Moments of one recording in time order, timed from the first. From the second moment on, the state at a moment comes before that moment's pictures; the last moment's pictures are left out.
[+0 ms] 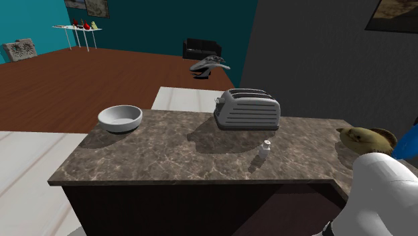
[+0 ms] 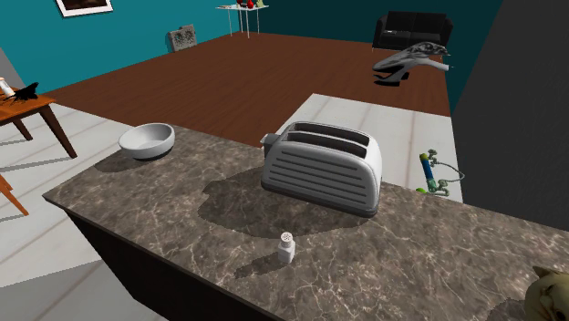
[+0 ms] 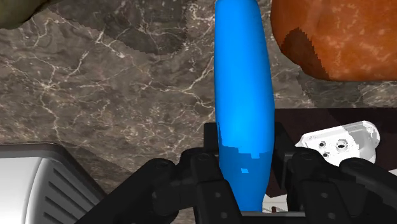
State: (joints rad) arm 0.61 -0.75 -1.94 -1.35 -0.36 1.32 -2.34
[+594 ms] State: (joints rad) arm 0.59 -0.78 -1.96 -1.44 -0.39 1.42 -2.34
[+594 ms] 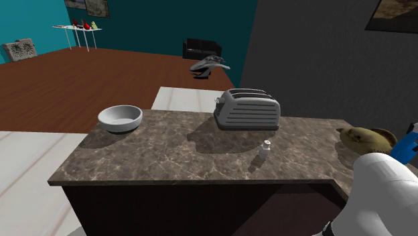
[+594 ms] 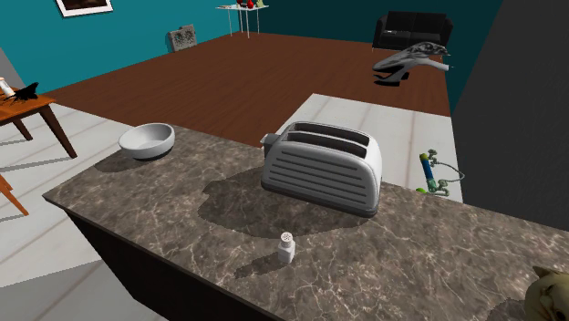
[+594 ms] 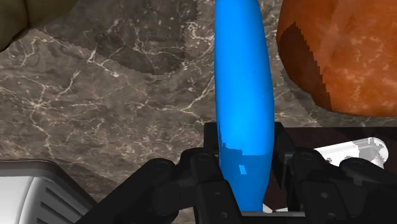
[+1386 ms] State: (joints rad) arm 0.58 -0.83 -2.00 -1.54 -0.43 1.54 -2.34
